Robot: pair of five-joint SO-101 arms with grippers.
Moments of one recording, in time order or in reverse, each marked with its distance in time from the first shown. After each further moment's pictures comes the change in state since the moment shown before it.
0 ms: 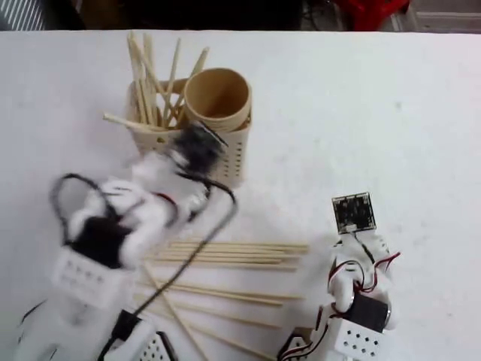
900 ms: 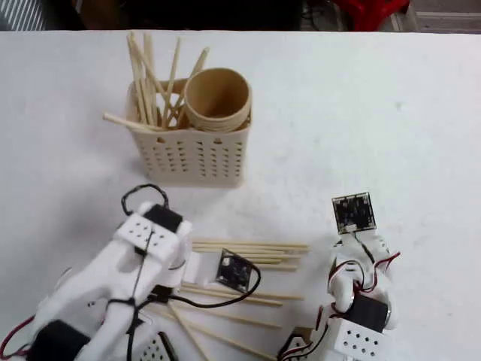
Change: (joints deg) left arm 1.6 27.0 17.1 13.6 -50.2; right arm 0.0 0.0 0.0 0.0 0.0
